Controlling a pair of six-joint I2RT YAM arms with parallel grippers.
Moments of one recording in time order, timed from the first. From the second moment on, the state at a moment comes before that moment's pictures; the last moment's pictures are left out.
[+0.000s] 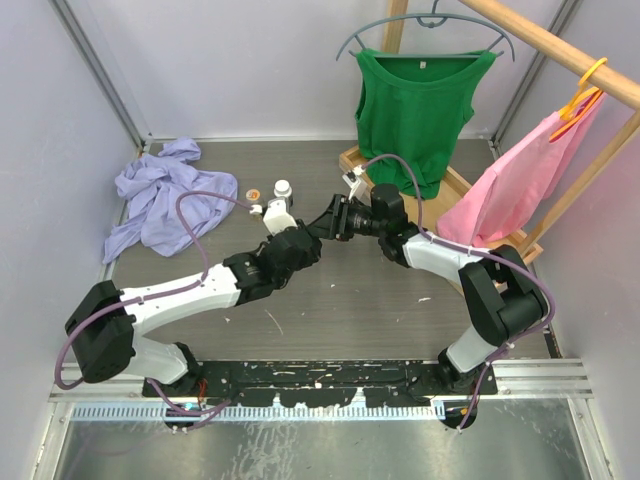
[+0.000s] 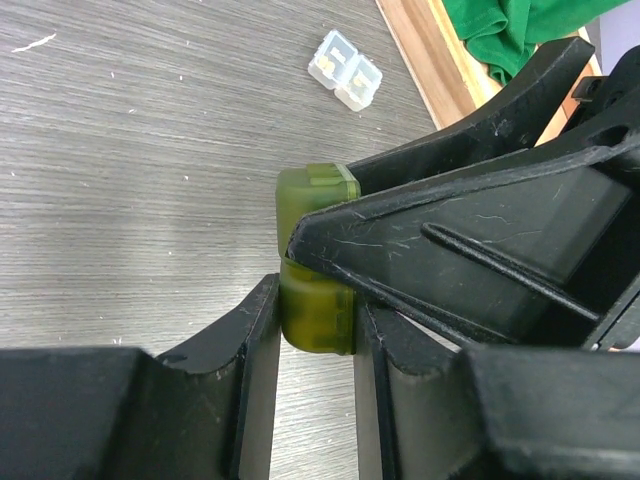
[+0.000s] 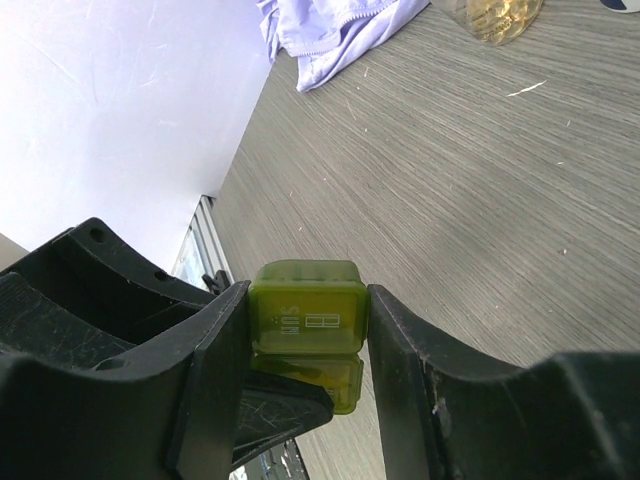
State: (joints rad) left arm -0.96 1.38 0.91 -0.10 -0.57 -0.96; right arm 0.51 1.60 0.86 0.46 -0.68 0.77
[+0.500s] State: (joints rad) left arm -0.90 1.25 0.78 -0.02 -0.42 -0.91; right arm 0.53 1.60 0.86 0.46 -0.70 0.79
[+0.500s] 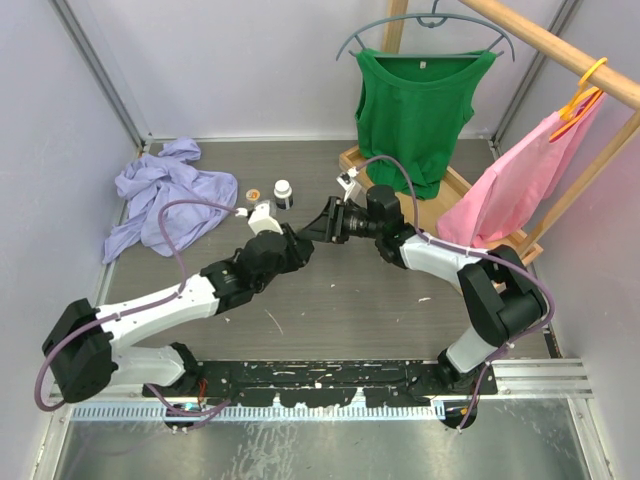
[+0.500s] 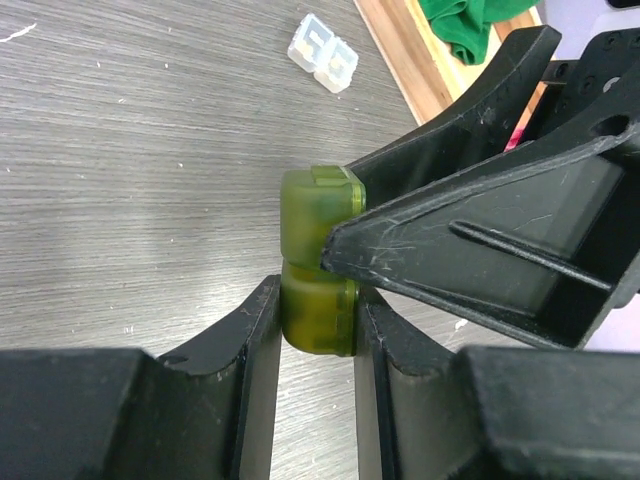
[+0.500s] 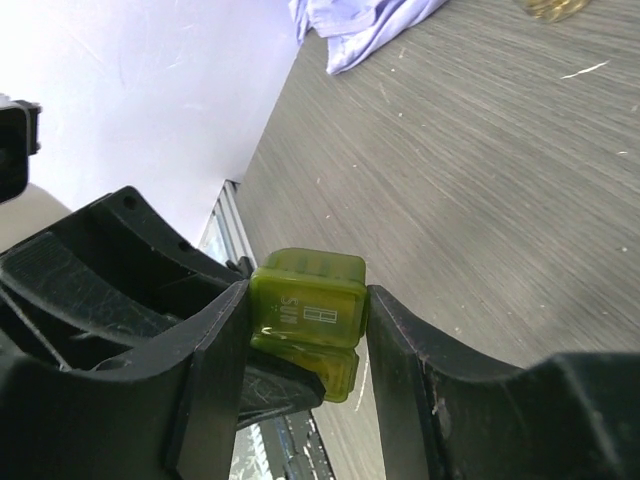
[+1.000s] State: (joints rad) left arm -0.85 1.16 0.71 0.04 -0.33 -0.82; right arm 0.53 1.60 0.86 0.52 -0.75 0.87
